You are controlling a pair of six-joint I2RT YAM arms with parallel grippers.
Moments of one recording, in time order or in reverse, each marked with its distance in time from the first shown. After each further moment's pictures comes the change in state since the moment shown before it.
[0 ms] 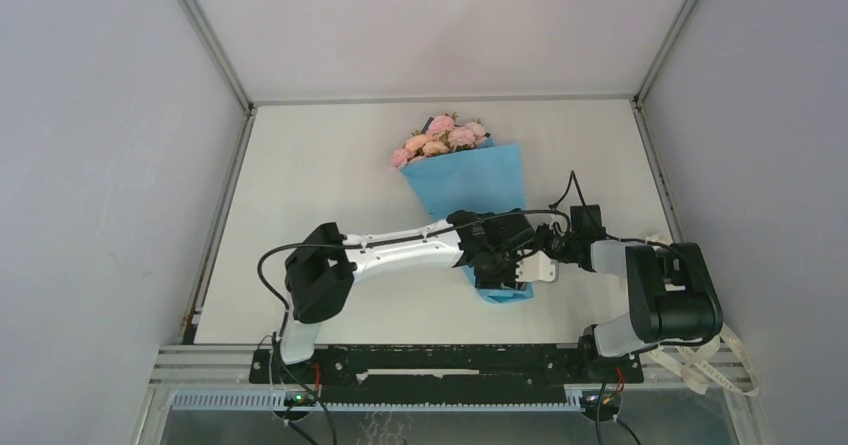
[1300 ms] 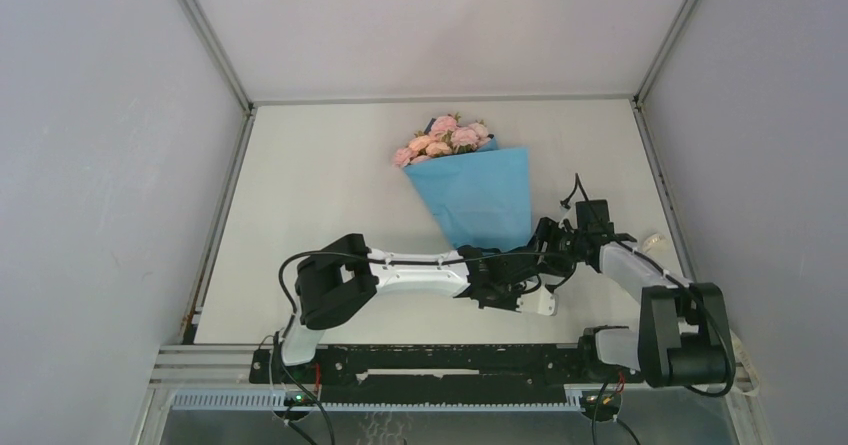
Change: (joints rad) left arm -0.097 0.039 -0.183 0.254 -0.069 0.023; right arm 0.008 -0.239 0.053 -0.319 0.301 -0.121
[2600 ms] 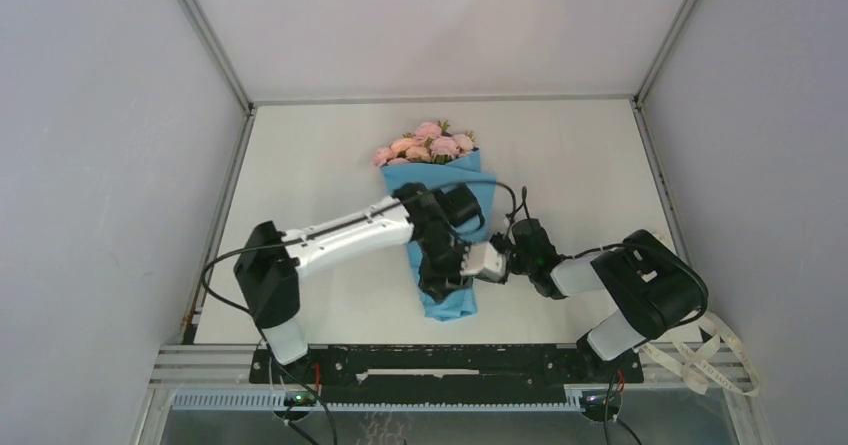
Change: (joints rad) left arm 0.207 -0.257 0.049 -0.679 0.425 0.124; right arm 0.491 0.303 -0.156 0.859 0.025 0.668
